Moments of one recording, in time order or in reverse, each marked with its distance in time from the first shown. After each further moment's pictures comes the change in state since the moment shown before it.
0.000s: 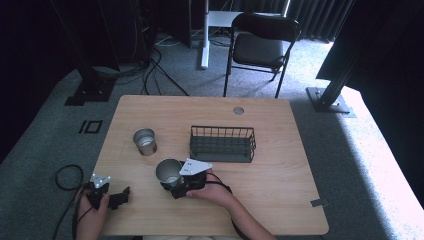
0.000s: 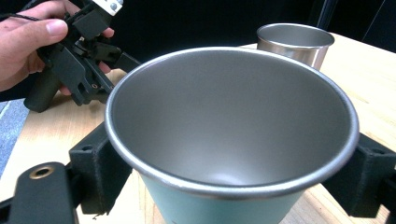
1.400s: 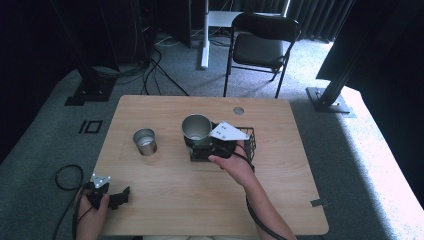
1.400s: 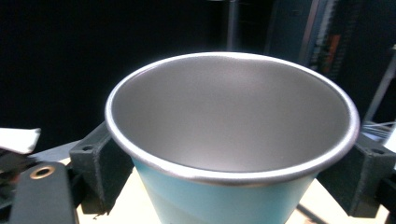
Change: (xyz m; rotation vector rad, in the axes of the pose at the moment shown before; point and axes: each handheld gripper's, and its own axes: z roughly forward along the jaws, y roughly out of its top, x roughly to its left) left arm 0.000 0.000 0.000 -0.002 0.000 0.000; right arm -0.053 0.094 -0.090 -0.201 -0.308 0.043
